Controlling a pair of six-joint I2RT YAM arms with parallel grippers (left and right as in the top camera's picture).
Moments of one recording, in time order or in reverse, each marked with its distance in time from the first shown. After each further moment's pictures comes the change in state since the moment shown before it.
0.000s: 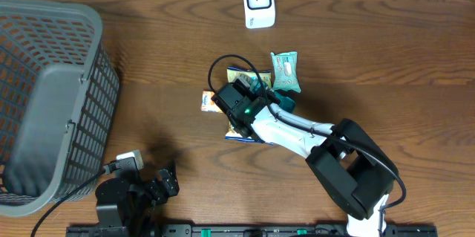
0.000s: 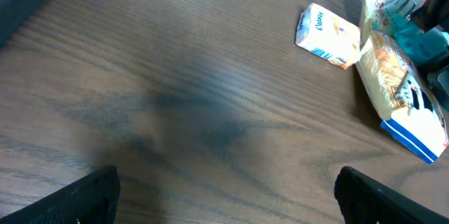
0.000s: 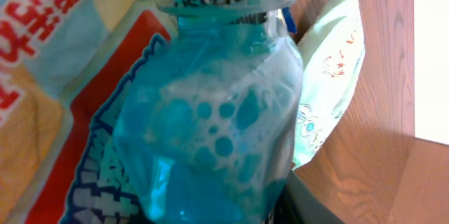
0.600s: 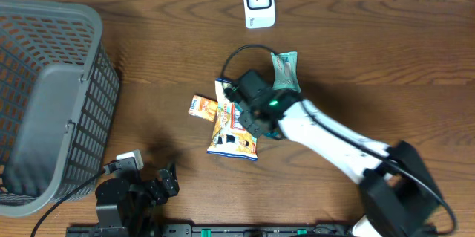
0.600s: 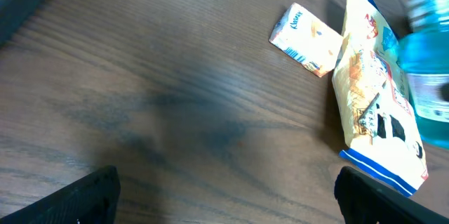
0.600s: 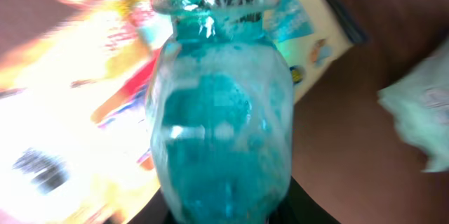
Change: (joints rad) left arm 0.000 0.000 0.000 0.000 0.000 0.000; right arm -0.097 -0.256 -0.022 -0.156 -0.670 0.060
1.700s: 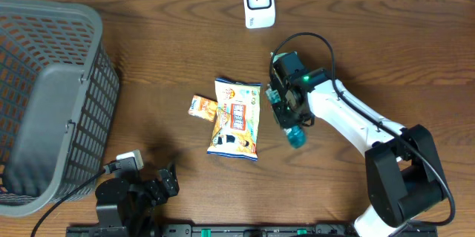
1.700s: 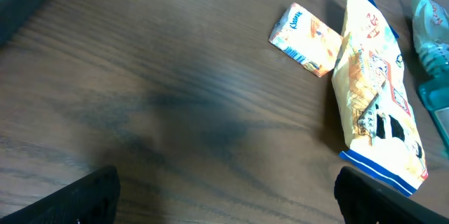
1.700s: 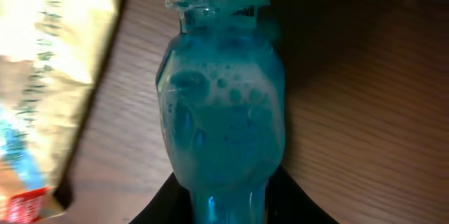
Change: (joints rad) left arm 0.000 0.000 0.000 0.000 0.000 0.000; right arm -0.243 0.060 0.002 -0.196 -0.065 0.184
